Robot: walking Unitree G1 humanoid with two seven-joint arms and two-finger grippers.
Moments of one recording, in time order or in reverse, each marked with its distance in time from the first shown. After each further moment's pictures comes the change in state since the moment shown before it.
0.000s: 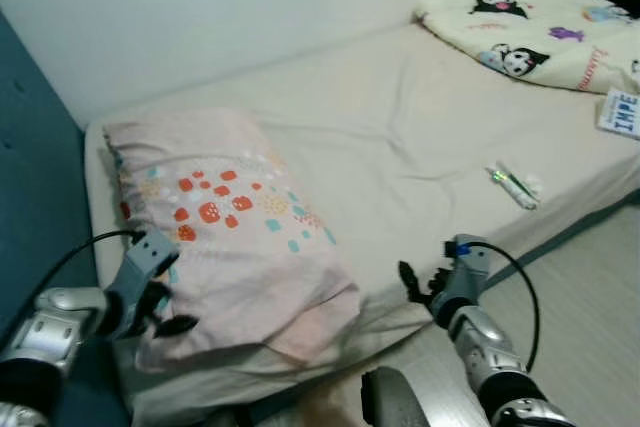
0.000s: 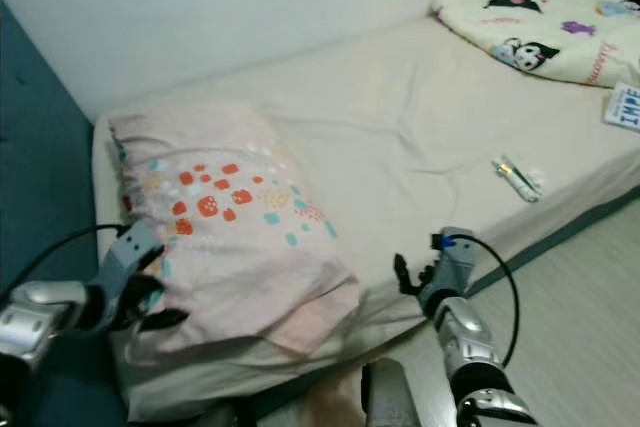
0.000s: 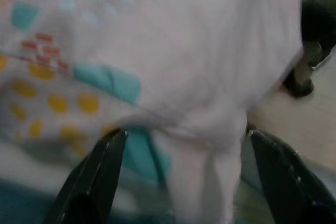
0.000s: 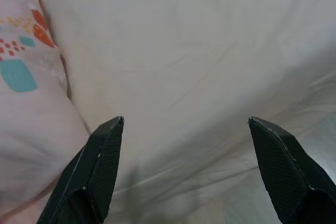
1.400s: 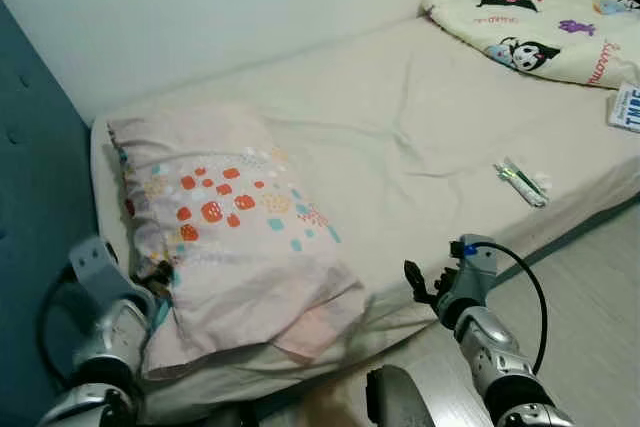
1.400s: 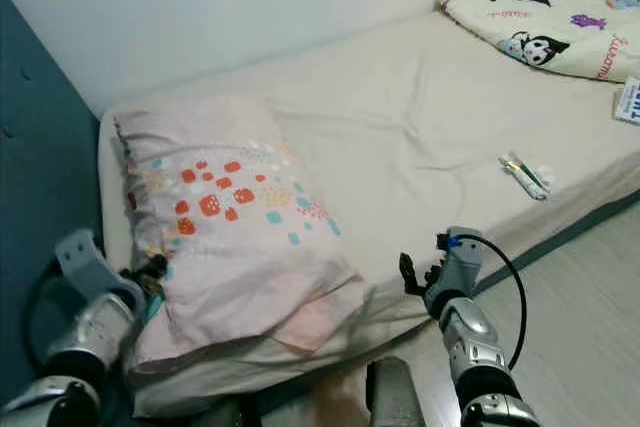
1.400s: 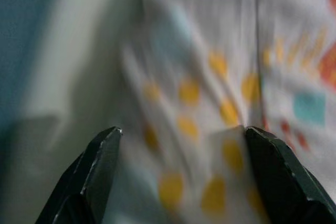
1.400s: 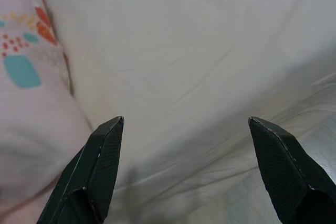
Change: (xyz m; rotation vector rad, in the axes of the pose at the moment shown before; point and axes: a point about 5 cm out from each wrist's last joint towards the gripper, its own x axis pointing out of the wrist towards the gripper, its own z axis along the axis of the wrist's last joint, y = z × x) left arm 0.082 -0.006 -0.027 -1.254 -0.516 0.740; right arm -0.004 -0.004 0.001 -0.010 -0.007 -0.005
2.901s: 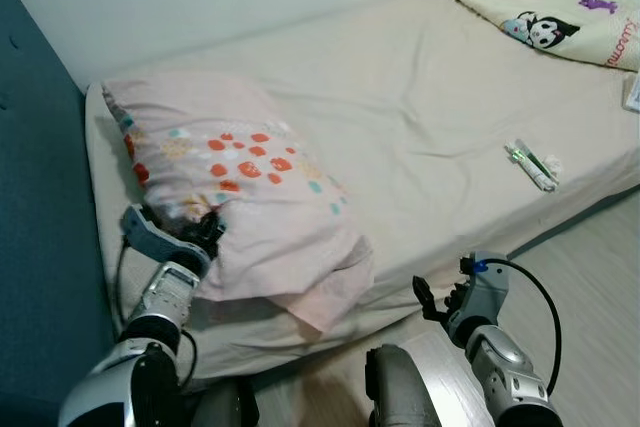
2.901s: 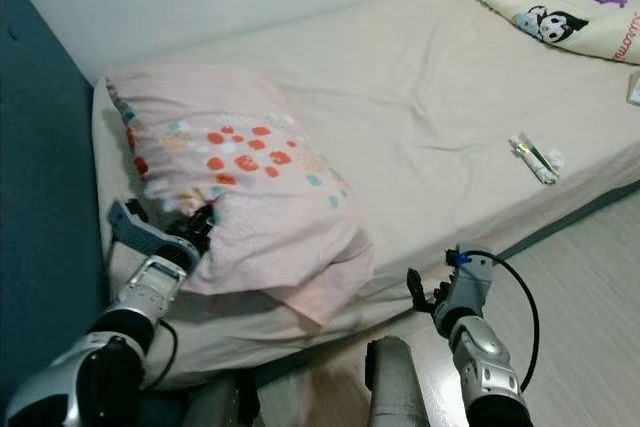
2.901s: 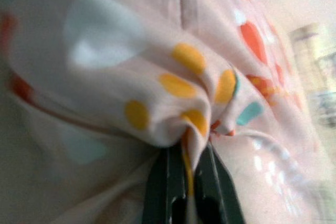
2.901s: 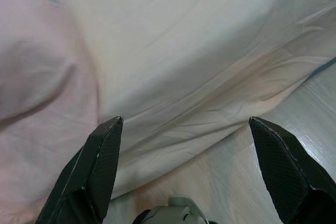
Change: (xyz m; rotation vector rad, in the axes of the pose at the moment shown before) left arm 0.012 -0.068 0.047 -0.096 -0.172 -0.294; right arm -0.017 -0.011 -0.008 -0.002 0.022 -0.030
